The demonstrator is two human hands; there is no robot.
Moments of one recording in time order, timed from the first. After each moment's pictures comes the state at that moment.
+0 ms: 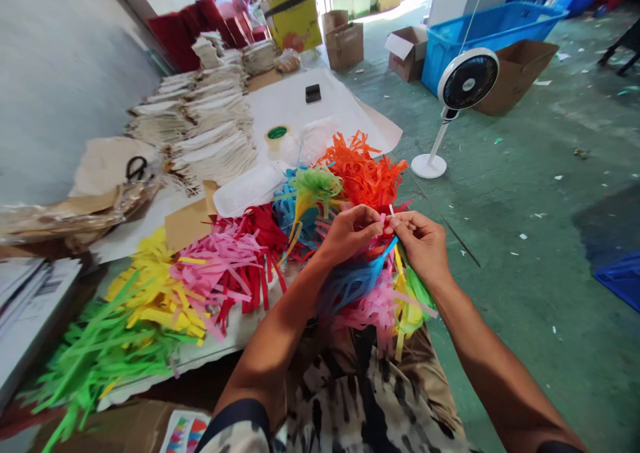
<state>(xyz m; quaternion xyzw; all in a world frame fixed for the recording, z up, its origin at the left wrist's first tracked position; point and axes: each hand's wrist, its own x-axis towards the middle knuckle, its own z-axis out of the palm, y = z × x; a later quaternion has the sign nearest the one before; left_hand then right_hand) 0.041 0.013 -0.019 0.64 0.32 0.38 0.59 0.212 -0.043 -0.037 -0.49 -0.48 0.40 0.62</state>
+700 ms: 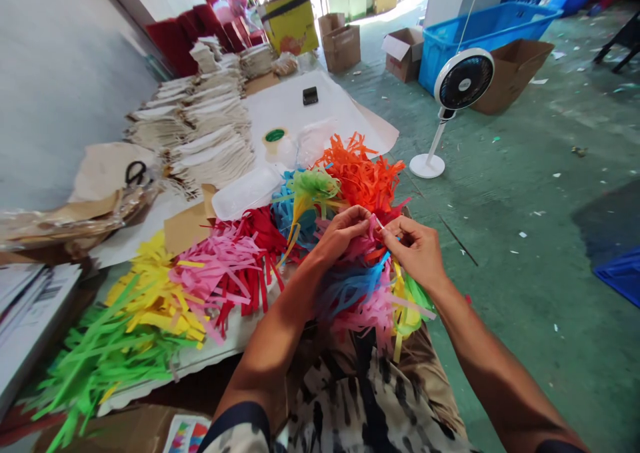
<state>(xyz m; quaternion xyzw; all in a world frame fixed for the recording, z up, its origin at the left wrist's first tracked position) 0.035 0.011 -0.016 0.53 0.32 0.36 0.70 0.212 -0.054 -0.028 -0.52 -0.58 0.32 0.54</state>
